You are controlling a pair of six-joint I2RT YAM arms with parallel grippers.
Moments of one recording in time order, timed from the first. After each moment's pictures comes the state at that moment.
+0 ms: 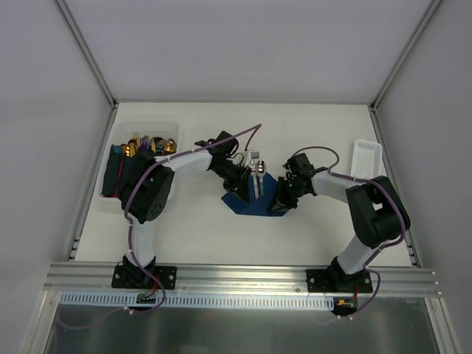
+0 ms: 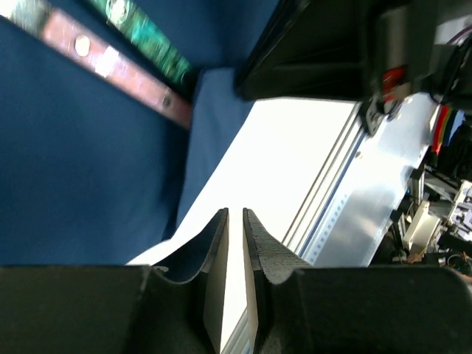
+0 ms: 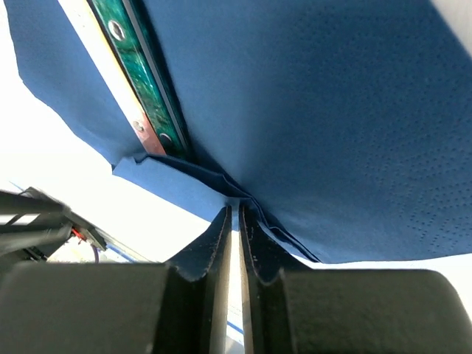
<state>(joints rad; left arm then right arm) -0.59 1.98 1.35 -0.60 0.83 -0.12 0.42 1.67 0.83 -0.38 -0.45 0.65</state>
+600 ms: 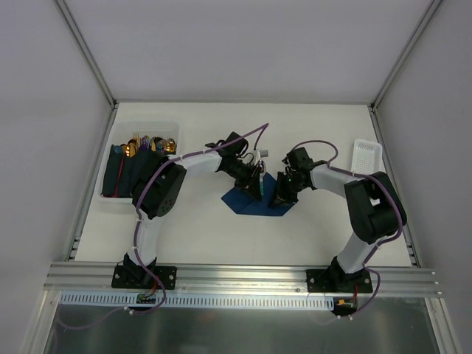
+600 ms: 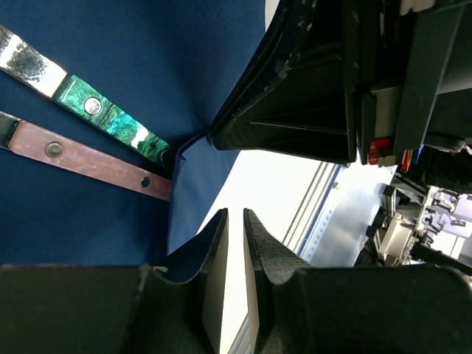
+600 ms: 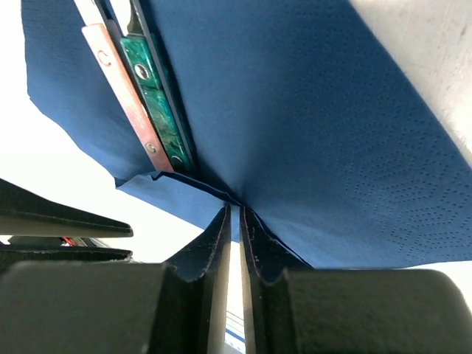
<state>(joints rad) -0.64 2.09 1.43 -0.44 0.89 -0.29 0.41 1.72 0.93 -0.45 -0.42 0.59</state>
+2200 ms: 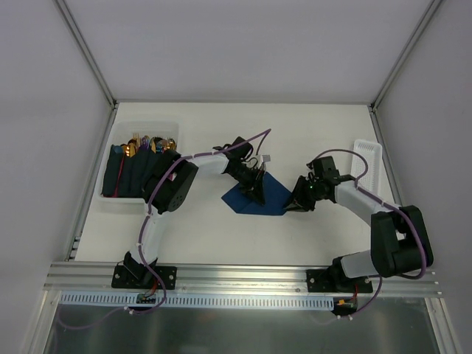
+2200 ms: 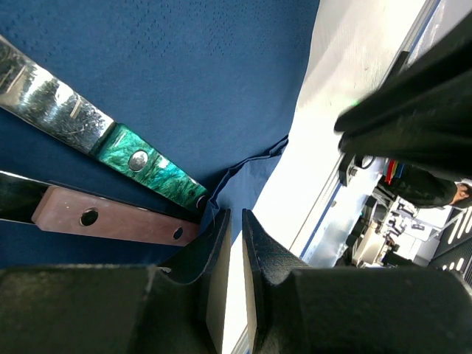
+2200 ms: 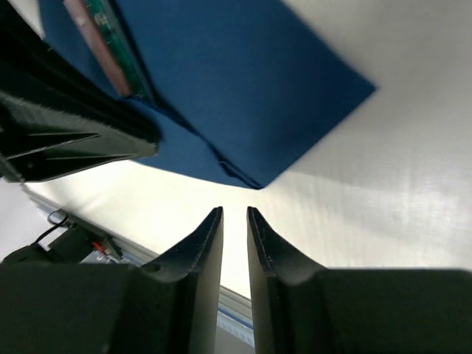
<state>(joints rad) -0.65 2.22 1.49 -0.41 0.89 -0.38 0.25 1.41 0.72 -0.47 -0.43 0.63</state>
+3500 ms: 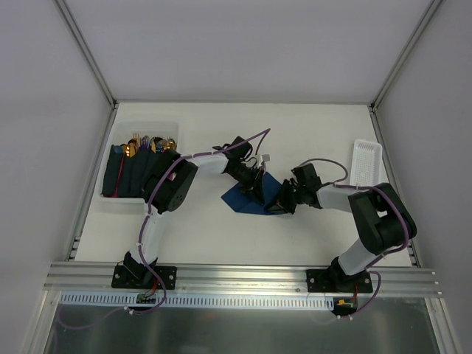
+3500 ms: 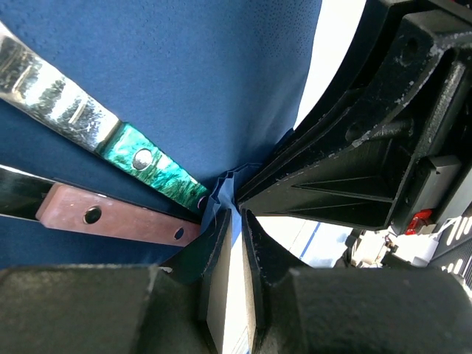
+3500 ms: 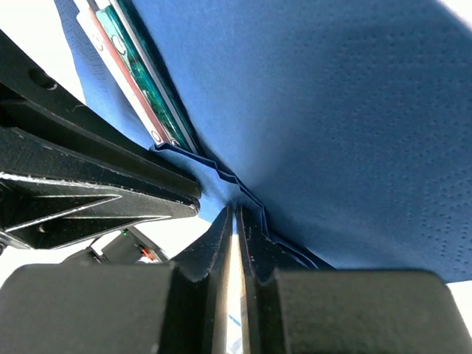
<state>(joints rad) -0.65 2.22 1.49 -0.41 0.89 -0.38 0.40 1.61 0.63 -0.03 -0.50 0.94</state>
